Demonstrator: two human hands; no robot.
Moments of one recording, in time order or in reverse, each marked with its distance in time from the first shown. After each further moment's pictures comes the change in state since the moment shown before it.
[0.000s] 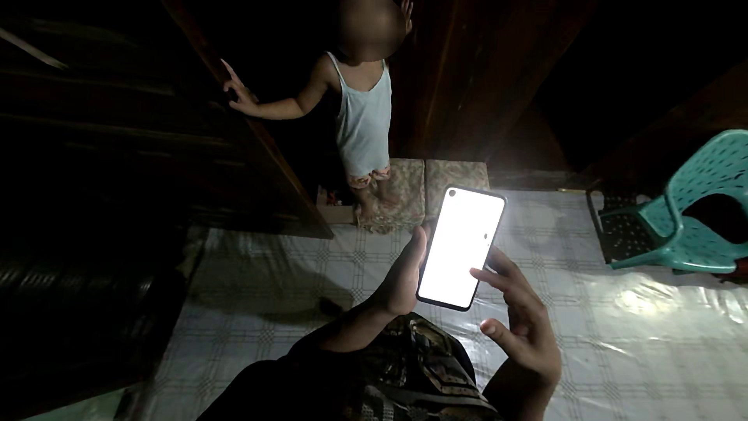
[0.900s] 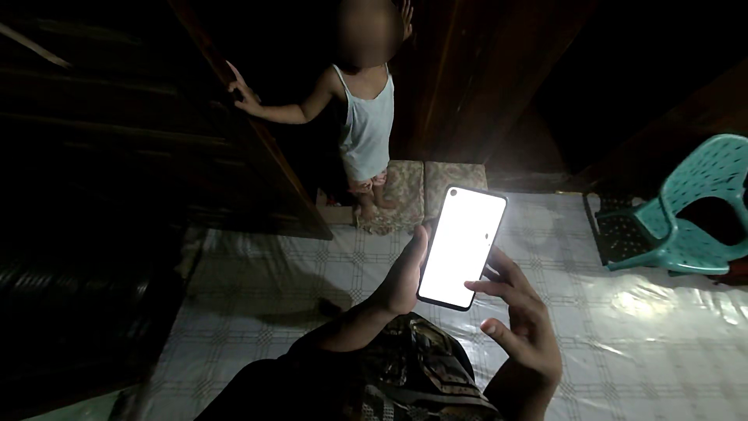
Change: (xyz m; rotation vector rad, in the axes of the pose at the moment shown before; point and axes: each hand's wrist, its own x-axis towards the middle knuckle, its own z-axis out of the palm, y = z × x) left_hand -0.008 0.003 0.003 0.035 -0.001 0.013; right_hand -0.006 -0.004 0.001 -0.004 -0.006 -0.003
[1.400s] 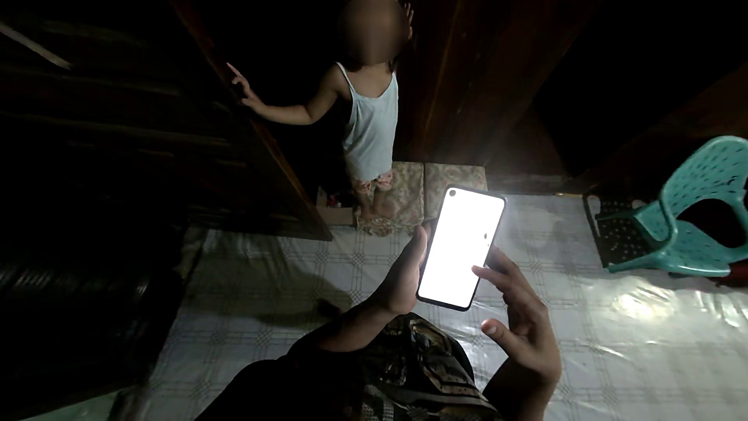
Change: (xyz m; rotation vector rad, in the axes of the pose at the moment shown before) left_hand 0.002 -0.001 0.004 0.006 0.016 0.004; right_hand 0.002 0.001 -0.002 0.020 0.013 -0.010
